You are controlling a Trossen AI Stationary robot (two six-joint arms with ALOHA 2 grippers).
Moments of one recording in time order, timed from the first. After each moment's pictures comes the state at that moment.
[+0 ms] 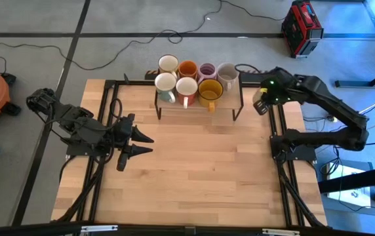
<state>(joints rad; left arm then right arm) -0.53 1.05 1.29 -0.59 -0.45 -0.44 -0.60 1.03 1.25 -1.31 0.16 0.20</state>
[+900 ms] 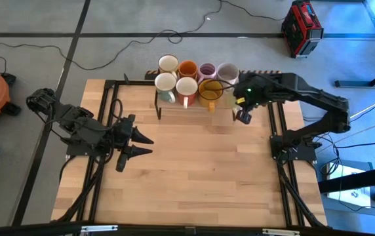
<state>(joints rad) -0.53 1.05 1.29 -0.59 -0.43 -0.43 -0.24 1.34 1.60 -1.32 0.16 0.07</state>
